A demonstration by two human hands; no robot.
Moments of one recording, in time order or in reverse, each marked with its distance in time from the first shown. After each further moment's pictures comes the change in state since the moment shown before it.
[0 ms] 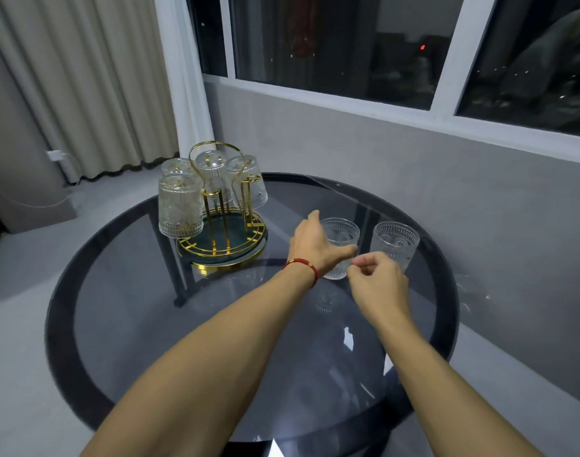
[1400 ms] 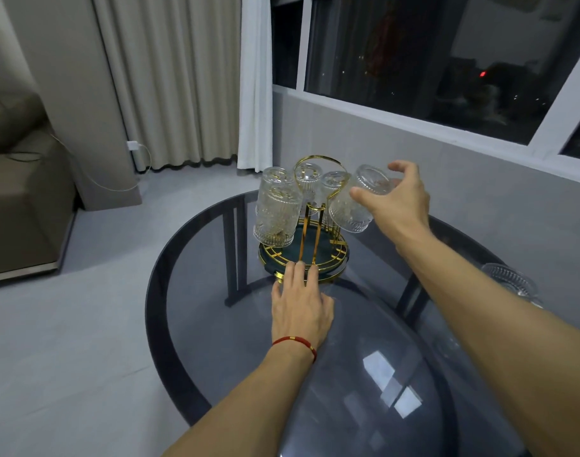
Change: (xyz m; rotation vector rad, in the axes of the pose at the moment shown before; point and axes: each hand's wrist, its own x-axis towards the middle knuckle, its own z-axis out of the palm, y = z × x) left_hand -0.062 -0.143 -0.085 0.440 0.219 -0.034; right_hand 0.057 -0.168 0.103 0.082 -0.010 -0.392
